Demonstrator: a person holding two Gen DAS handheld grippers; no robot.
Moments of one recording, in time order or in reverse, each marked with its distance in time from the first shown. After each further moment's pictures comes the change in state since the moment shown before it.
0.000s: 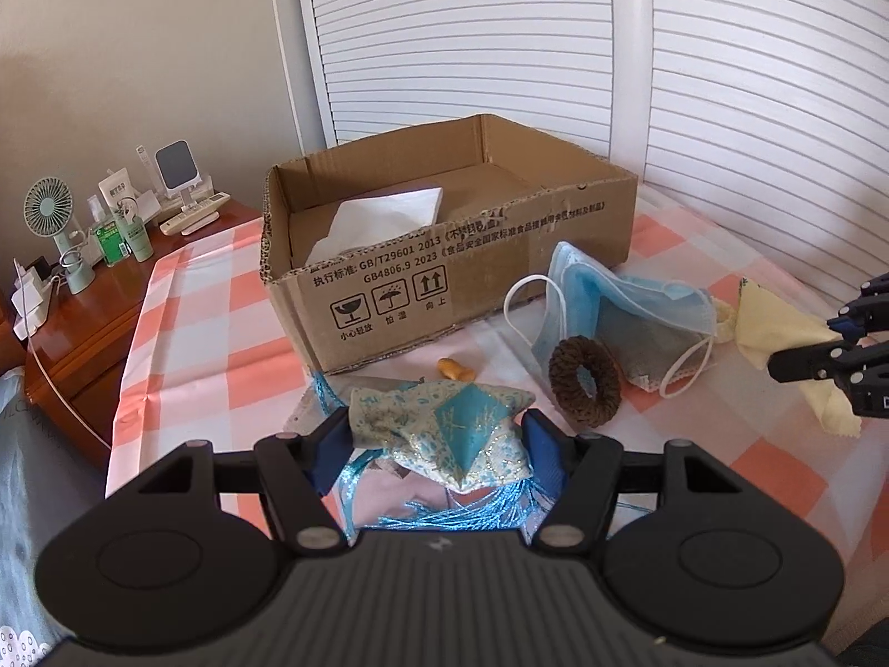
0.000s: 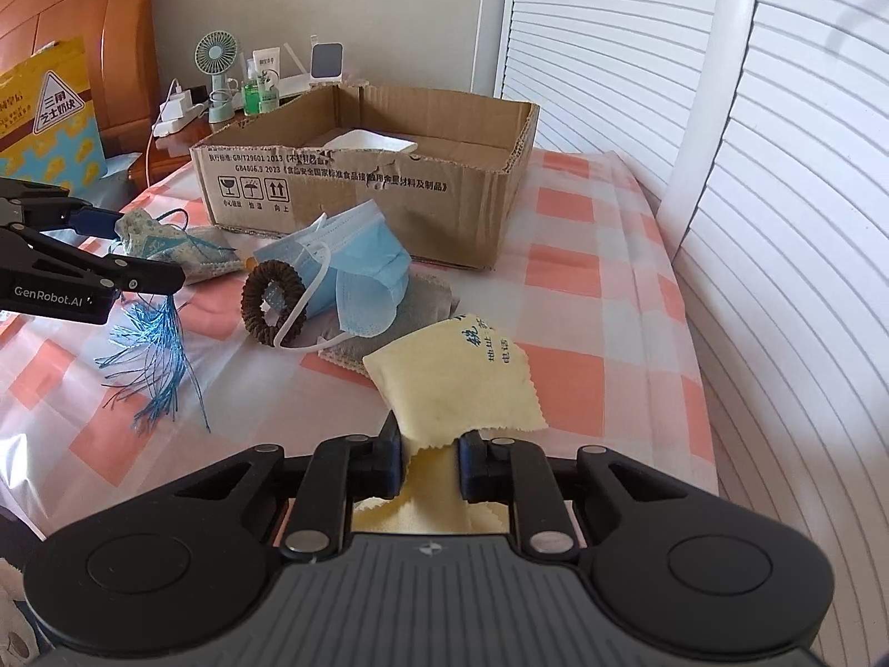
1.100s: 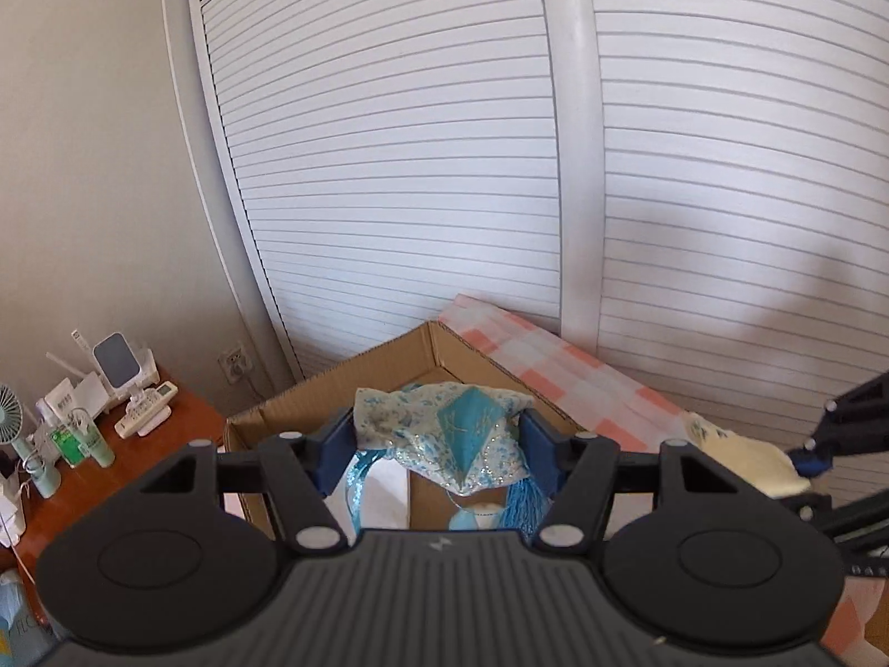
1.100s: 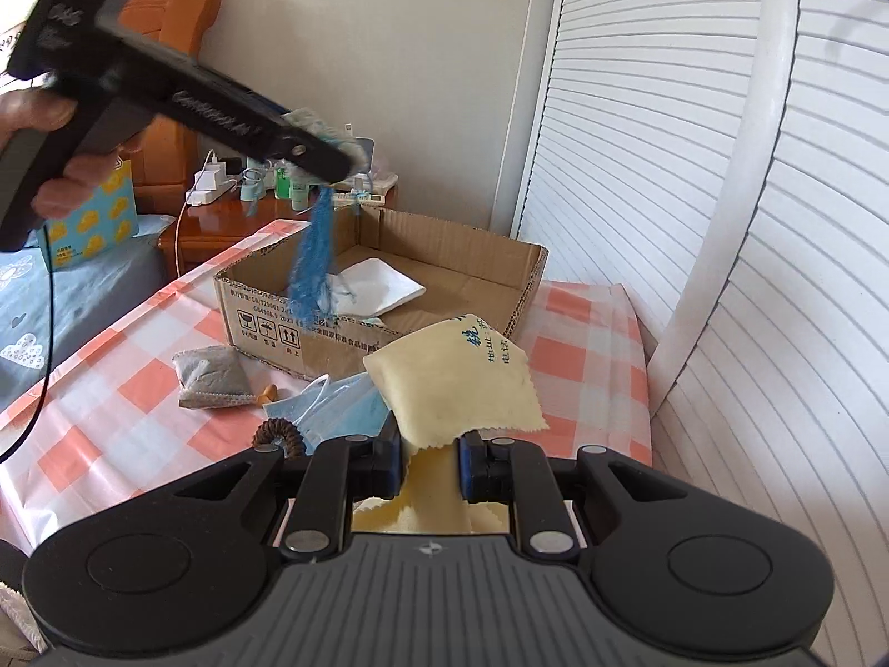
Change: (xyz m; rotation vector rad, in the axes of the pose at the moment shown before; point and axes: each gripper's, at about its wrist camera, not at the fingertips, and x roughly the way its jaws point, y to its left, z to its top) left arm 0.001 0.003 0.174 0.156 -0.161 -0.123; right arm -0.034 -0.016 0.069 -0.104 -0.166 0.040
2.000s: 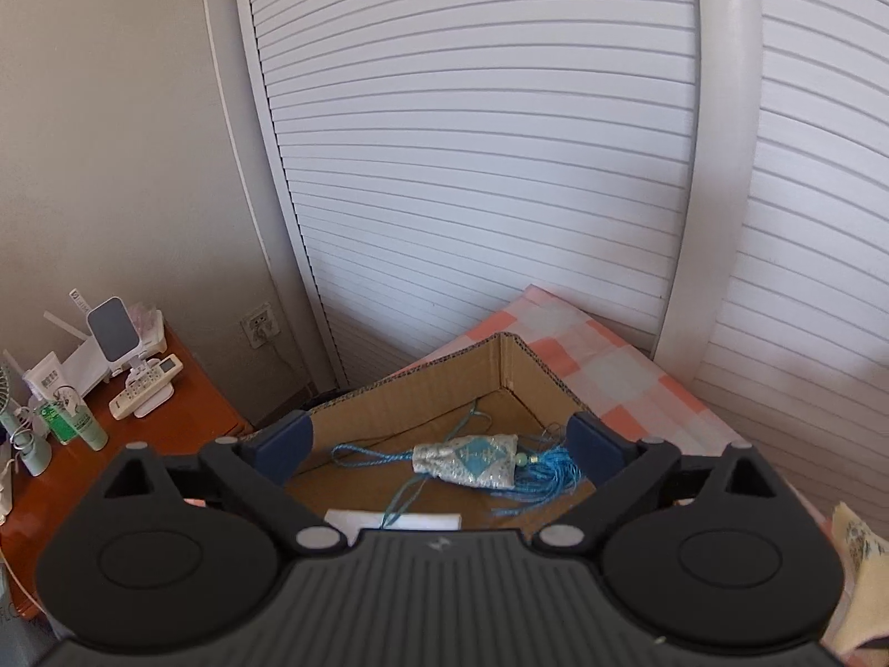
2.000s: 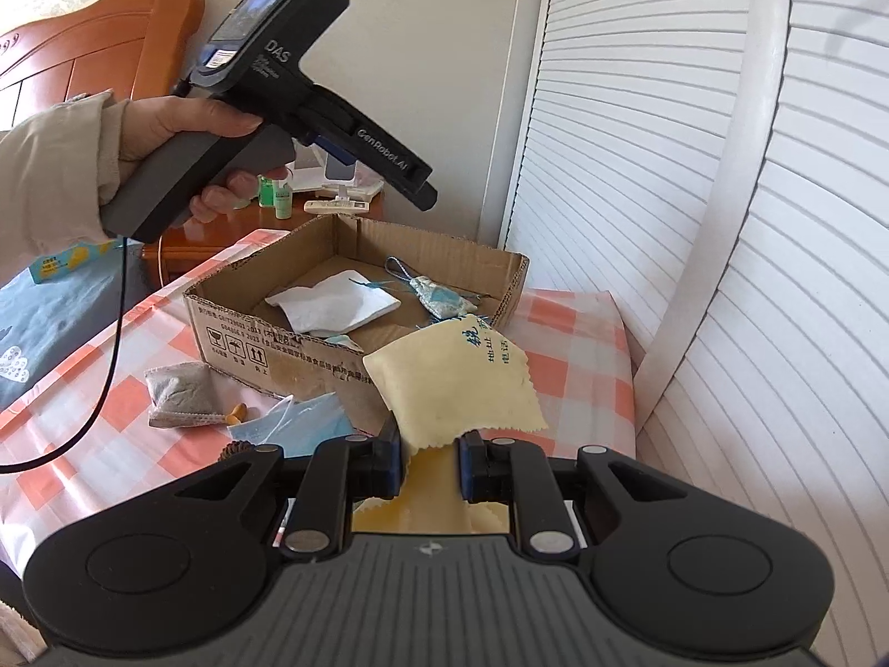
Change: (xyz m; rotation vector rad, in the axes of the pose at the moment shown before) left arm 0.099 0.029 0.025 -0.097 0.103 0.090; right arm 0.012 -0.016 0.010 0.010 -0.009 -0.011
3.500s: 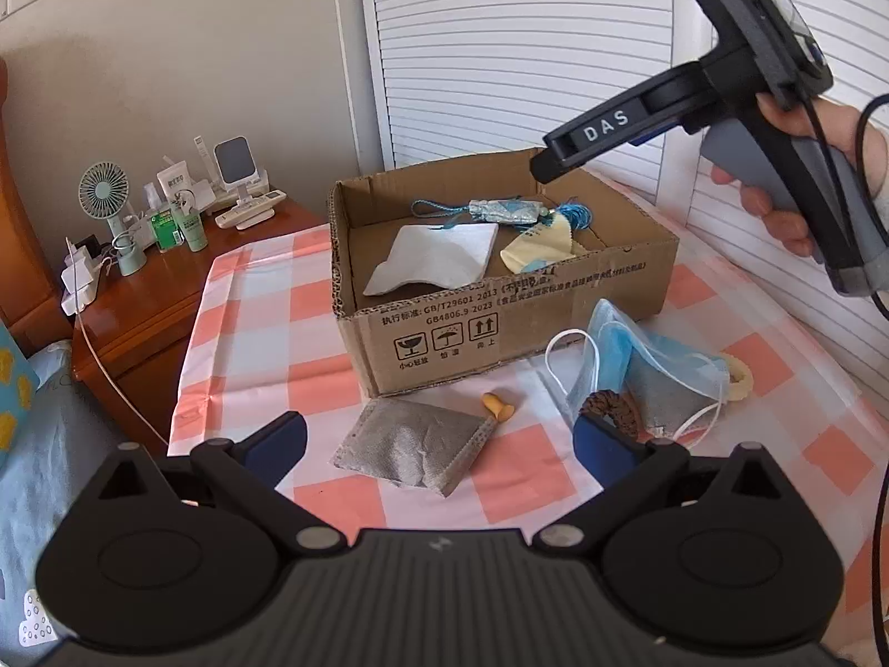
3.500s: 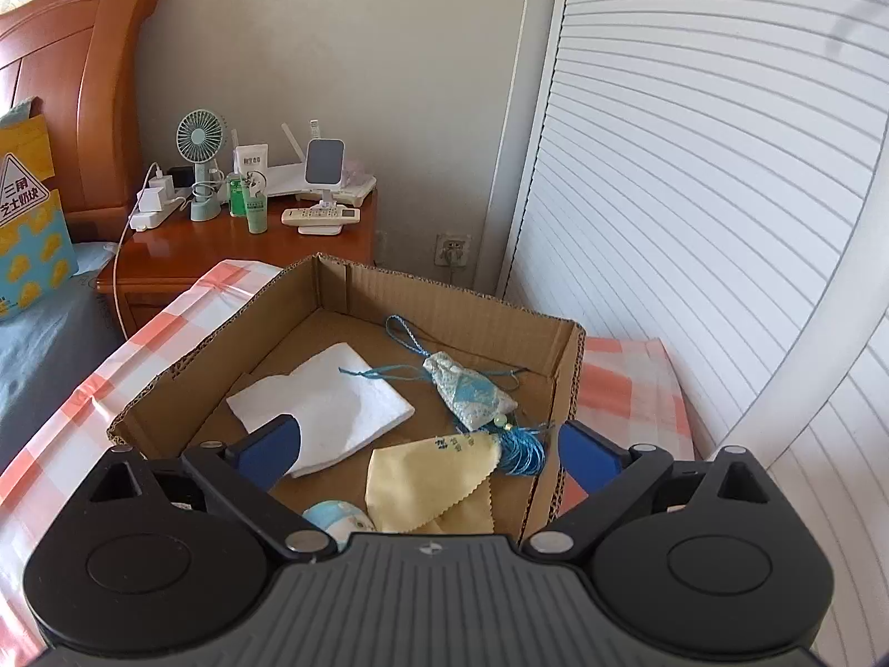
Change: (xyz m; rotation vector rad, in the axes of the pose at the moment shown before) left arm -0.136 -0.018 -0.188 -0.153 0.066 0.129; right arm 0.131 0.021 0.099 0.035 0.075 -0.020
